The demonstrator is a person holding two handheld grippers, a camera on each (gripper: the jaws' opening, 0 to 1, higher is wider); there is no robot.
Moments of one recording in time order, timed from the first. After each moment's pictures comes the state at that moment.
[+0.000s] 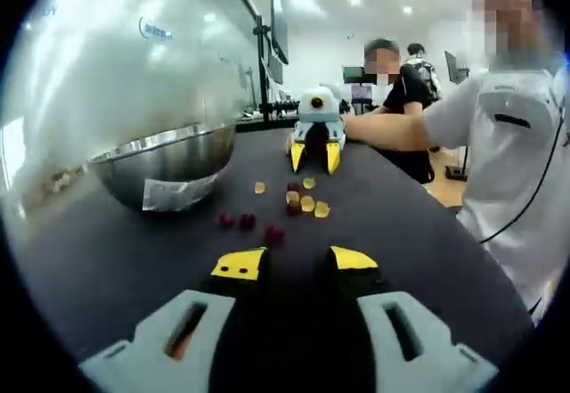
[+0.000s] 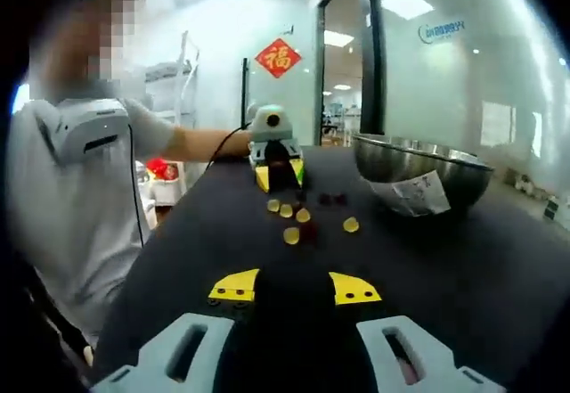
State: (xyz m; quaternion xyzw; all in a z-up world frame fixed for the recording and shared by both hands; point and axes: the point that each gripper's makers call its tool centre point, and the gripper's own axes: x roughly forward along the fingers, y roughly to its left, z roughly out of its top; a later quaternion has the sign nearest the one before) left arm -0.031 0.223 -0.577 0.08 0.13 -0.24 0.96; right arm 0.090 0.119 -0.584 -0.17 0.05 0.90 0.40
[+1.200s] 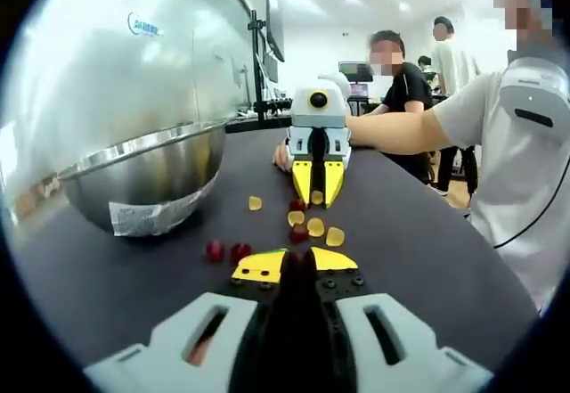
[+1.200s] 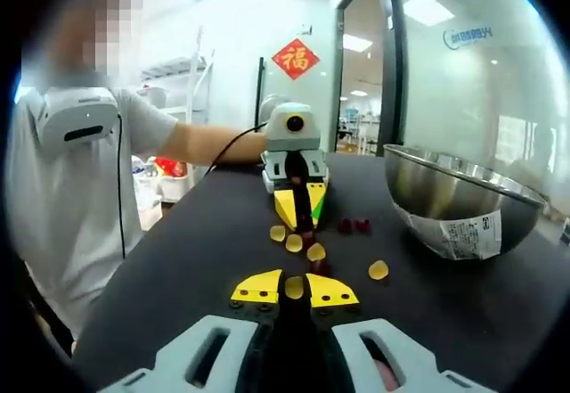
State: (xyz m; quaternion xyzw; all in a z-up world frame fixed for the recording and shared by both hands) left arm 0.008 0.205 -0.579 0.09 0.13 -0.26 0.95; right arm 0.044 0.157 -0.585 -0.18 0.01 0.91 0.37
